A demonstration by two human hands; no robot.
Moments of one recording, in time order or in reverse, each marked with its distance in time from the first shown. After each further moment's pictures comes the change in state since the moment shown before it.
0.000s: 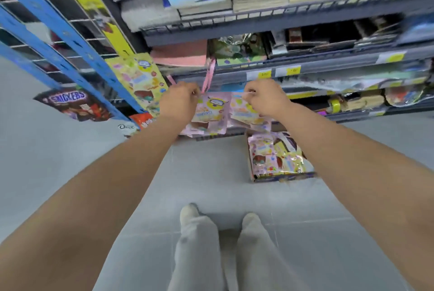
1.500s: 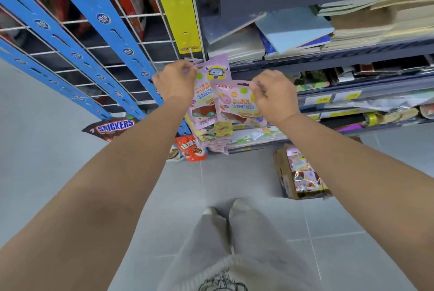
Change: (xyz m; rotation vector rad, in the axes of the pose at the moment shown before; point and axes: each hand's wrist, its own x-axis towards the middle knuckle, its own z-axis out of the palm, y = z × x) left_hand 0.150 -0.171 -0.112 -0.331 0.241 -0.357; right_hand 0.127 -0.187 0.049 -0.065 0.523 -0.217
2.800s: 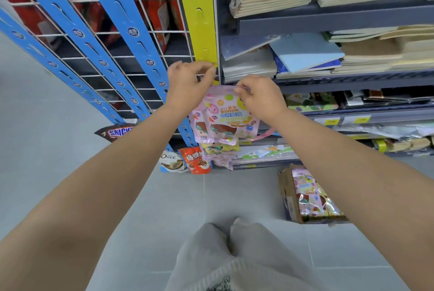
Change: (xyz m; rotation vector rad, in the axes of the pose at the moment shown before) left_hand -0.006 0.004 -0.040 -0.128 -0.015 0.487; right_hand 0.040 -0.043 0.002 0.109 -0.261 0.011
